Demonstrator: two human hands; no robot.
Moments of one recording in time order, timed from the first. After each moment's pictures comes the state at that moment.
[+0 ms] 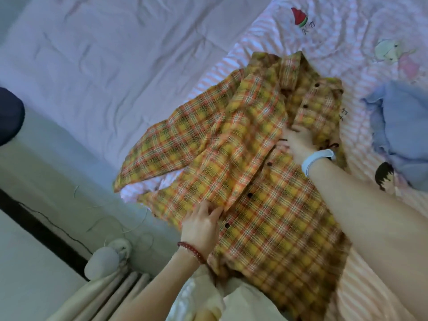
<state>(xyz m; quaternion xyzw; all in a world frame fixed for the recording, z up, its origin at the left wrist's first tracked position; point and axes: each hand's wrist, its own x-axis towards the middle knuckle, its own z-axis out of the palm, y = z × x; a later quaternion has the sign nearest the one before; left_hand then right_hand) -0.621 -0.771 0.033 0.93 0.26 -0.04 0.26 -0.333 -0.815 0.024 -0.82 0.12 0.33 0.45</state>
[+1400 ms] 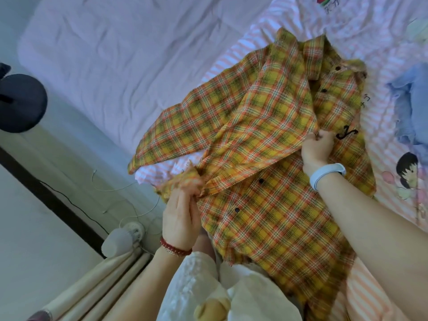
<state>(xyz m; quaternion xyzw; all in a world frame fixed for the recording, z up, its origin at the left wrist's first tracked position) -0.662 -0.750 0.056 0.86 0.31 0.25 0.31 -0.374 -0.851 0.000 -0.84 0.14 0.21 0.47</state>
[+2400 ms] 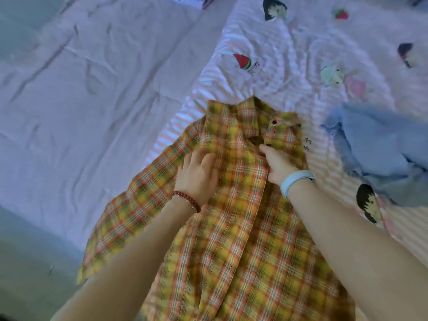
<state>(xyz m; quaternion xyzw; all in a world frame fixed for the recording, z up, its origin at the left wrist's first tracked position) -0.402 -0.667 0.031 0.95 0.19 -0.04 0.24 -0.255 -0.802 0.007 -0.69 0.27 0.36 0.56</state>
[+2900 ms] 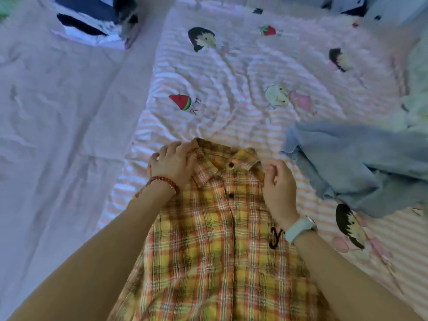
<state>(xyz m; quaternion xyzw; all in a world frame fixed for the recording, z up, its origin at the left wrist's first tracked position) -0.195 -0.631 -0.006 0.96 0.15 -0.10 0.20 -0.195 -0.860 -0.004 -0.92 0.00 -0.04 0.39</state>
